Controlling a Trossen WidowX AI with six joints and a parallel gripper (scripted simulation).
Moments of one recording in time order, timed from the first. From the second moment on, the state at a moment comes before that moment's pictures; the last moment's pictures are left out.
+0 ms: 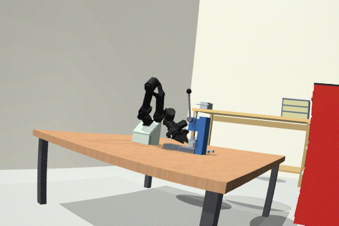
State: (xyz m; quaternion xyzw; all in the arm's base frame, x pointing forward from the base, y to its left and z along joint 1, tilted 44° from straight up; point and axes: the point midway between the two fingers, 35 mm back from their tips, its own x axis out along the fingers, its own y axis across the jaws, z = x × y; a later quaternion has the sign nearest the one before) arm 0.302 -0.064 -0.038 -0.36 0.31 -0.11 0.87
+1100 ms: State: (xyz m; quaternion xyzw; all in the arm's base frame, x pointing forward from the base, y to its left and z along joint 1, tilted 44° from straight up) arm 0.336 -0.072 -0.033 -0.36 0.28 -0.09 0.89
